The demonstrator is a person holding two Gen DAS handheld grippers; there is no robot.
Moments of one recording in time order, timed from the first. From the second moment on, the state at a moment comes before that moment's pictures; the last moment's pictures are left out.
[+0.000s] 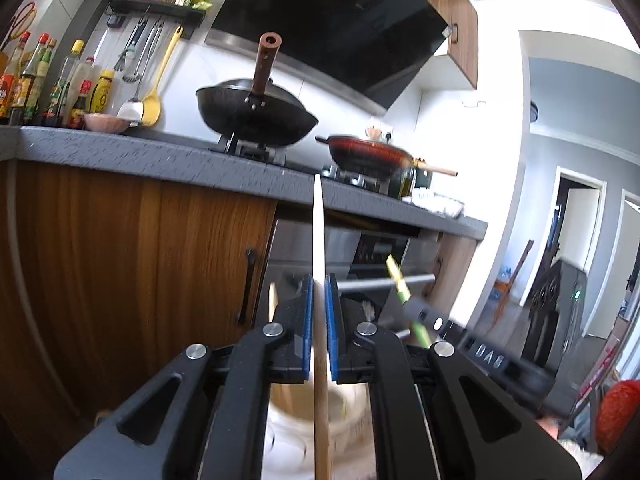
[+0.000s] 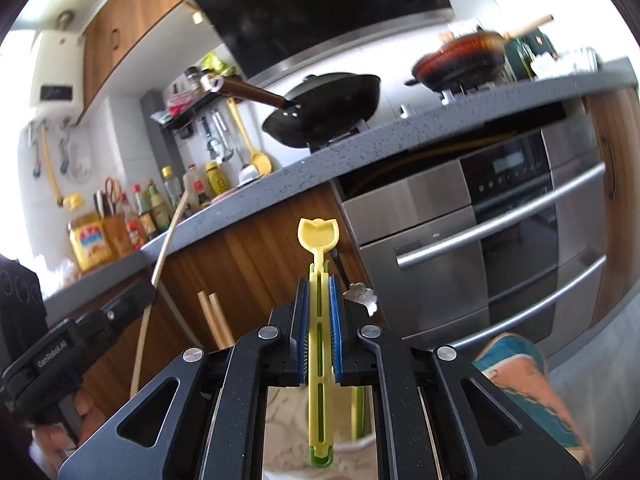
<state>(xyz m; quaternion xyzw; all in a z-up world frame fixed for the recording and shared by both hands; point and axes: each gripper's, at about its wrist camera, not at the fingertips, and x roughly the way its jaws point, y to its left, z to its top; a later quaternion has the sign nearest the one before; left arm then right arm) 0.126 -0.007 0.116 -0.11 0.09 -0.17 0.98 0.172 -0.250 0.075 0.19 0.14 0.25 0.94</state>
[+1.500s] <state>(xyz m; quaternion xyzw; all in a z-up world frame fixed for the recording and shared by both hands) 0.123 0.003 0.059 -0.07 0.14 -0.14 0.98 0.156 -0.242 0.031 0.11 0.13 0.21 0.96</state>
